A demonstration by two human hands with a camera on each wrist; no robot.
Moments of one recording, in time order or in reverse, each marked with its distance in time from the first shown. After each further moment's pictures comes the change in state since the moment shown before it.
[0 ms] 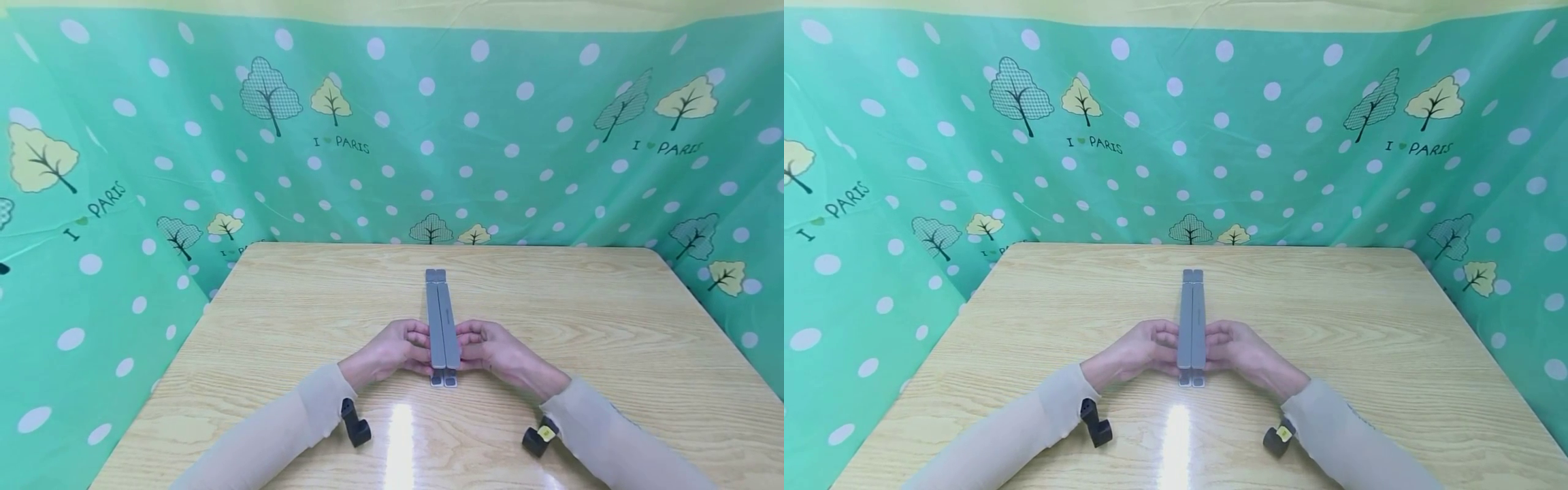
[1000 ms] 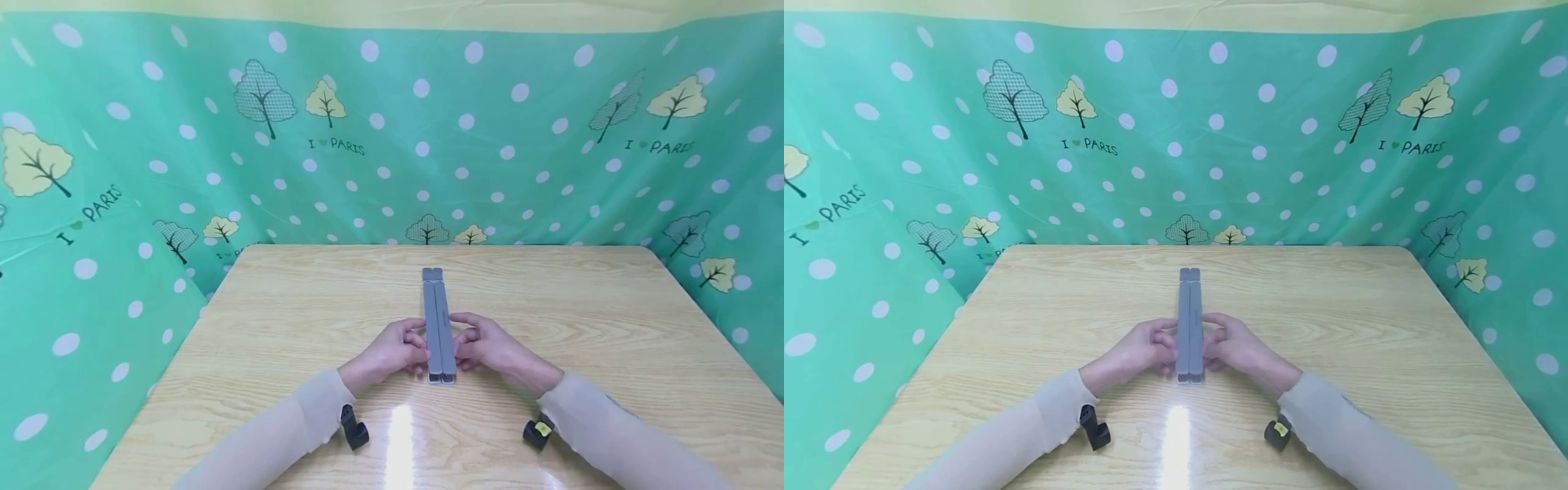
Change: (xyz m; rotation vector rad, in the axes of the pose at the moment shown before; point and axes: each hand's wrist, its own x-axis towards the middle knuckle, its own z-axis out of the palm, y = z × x) left_hand 0.000 -0.002 0.002 0.248 0.070 0.066; right_hand 0.000 -0.008 0.005 -0.294 0.148 0.056
